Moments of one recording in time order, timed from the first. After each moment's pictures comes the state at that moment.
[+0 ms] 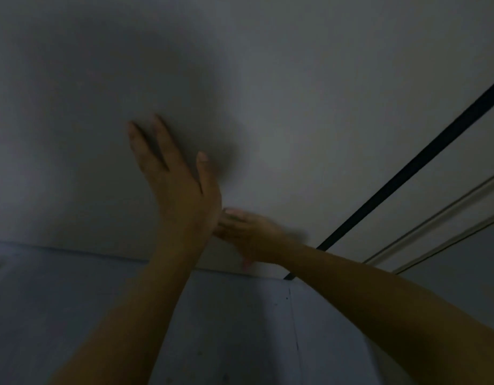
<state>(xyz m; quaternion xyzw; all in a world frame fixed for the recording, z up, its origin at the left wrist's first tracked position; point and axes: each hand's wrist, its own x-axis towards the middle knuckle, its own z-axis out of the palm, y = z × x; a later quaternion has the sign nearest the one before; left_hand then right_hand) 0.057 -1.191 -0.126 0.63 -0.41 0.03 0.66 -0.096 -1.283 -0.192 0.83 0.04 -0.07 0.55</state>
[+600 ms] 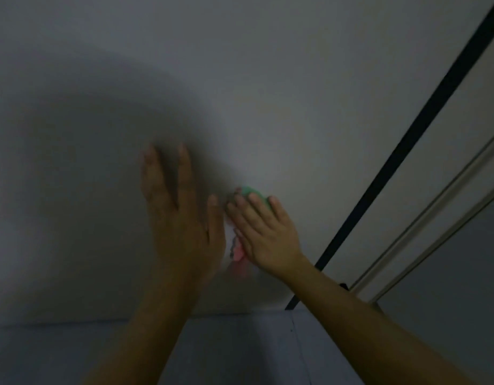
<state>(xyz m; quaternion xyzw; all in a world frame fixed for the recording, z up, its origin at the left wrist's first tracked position) 0.045 -1.190 -0.088 0.57 -0.55 0.13 0.60 -0.108 -1.286 -0.138 0.81 -0.20 0.34 0.42</state>
